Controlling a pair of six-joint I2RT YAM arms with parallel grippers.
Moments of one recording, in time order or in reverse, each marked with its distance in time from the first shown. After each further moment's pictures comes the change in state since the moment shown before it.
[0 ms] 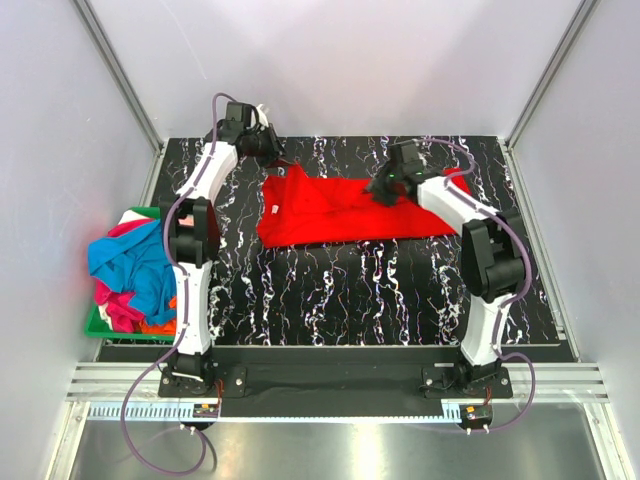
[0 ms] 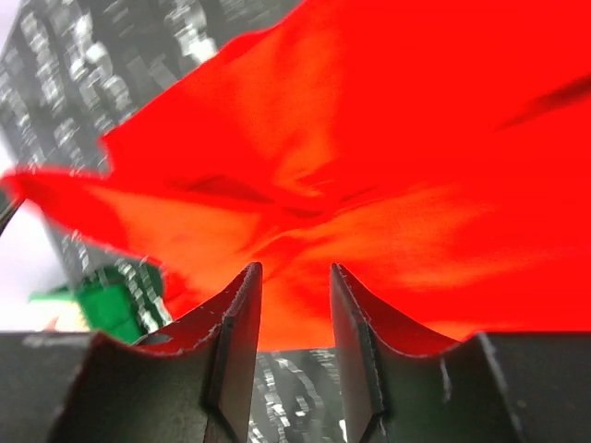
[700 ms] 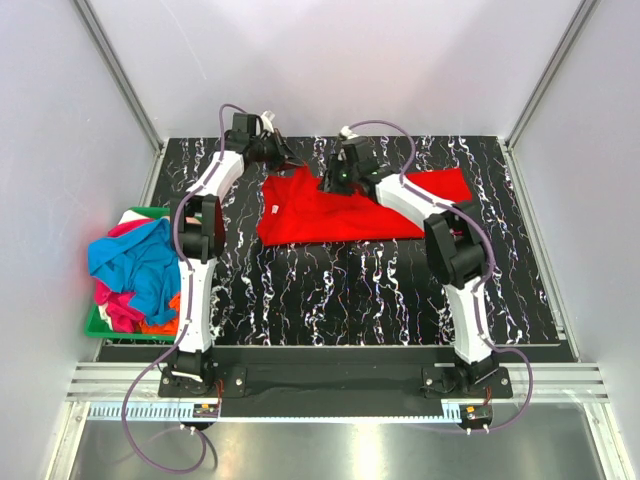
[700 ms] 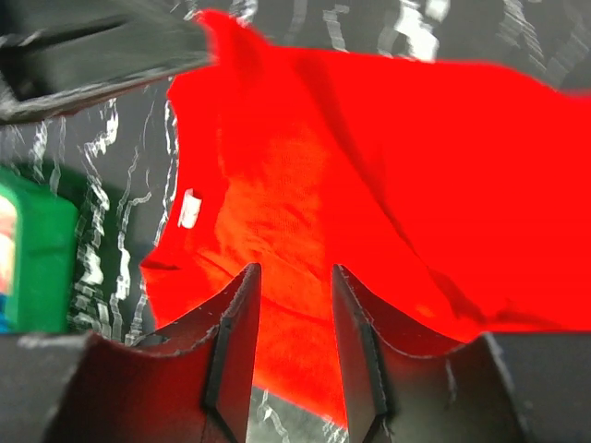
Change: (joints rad) left arm 0.000 0.109 -0.025 0.250 0.135 -0.102; right arm 0.187 0.218 0.241 0.146 -0.079 -0.352
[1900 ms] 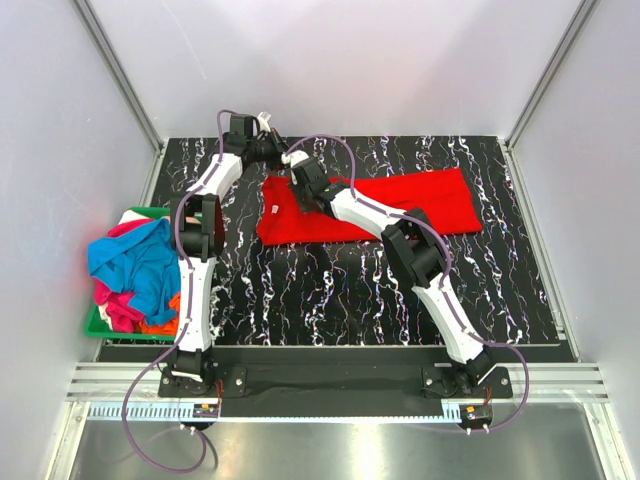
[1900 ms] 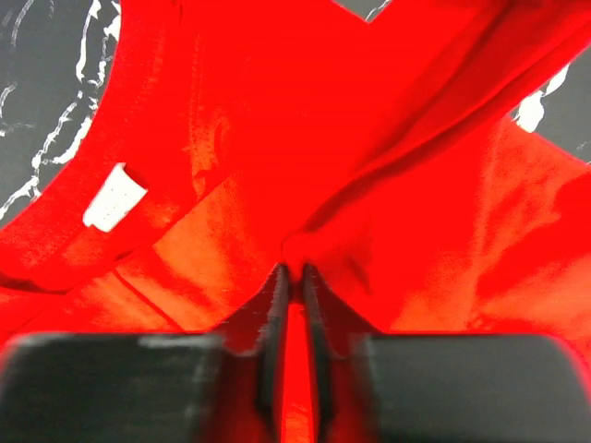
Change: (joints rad) left arm 0.018 0.035 -0.008 0.103 0.089 -0.165; right arm 0.209 0.291 0.315 -0.093 0.298 -0.502
